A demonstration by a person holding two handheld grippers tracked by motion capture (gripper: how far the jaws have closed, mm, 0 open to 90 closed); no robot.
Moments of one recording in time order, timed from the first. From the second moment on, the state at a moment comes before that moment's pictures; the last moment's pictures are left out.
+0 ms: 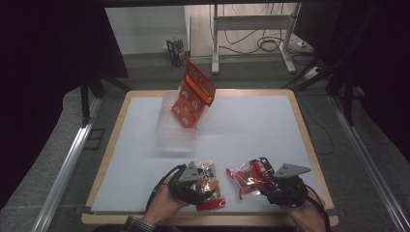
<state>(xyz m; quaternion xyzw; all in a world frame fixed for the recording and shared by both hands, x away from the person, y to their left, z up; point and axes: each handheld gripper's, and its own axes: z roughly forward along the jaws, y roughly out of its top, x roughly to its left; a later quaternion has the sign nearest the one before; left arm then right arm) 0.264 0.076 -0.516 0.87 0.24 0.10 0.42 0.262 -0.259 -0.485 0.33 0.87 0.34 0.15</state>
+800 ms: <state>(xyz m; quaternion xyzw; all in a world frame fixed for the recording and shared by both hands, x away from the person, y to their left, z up) 0.289 0.007 -0.507 0.87 0.20 0.10 0.44 0.265 -0.268 -0.491 0.32 0.86 0.34 0.17</state>
